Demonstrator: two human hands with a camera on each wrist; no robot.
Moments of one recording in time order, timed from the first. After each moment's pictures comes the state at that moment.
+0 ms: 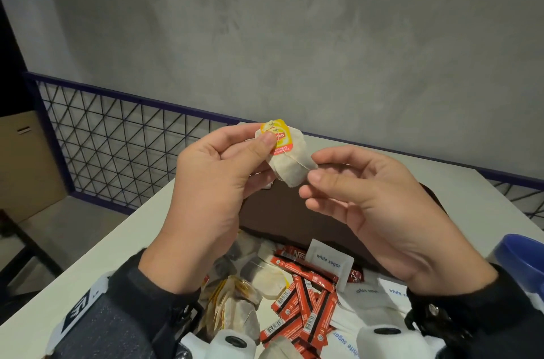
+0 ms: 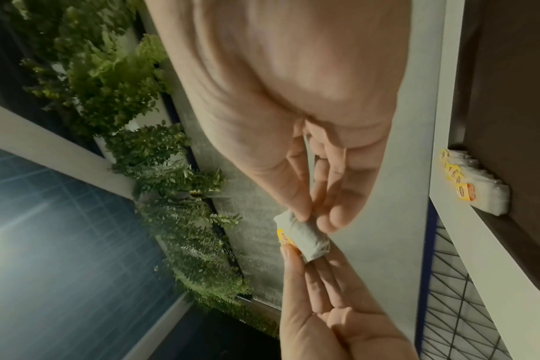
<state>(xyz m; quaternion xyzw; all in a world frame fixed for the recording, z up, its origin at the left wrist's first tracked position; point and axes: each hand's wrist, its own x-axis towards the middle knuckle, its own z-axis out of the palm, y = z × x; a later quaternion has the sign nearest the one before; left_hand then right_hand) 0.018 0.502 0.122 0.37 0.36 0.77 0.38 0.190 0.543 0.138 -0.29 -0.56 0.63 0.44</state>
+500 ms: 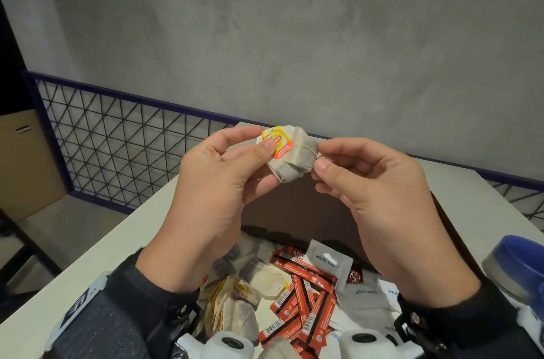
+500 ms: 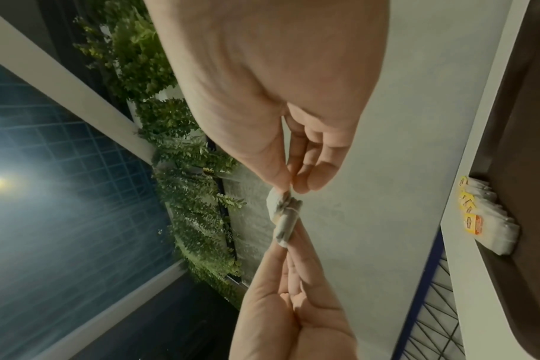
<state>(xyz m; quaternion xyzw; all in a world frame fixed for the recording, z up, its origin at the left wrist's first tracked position) 0.017 0.504 0.122 0.34 0.35 0.76 0.42 0.184 0.543 0.131 -0.31 -0.64 0.45 0.54</state>
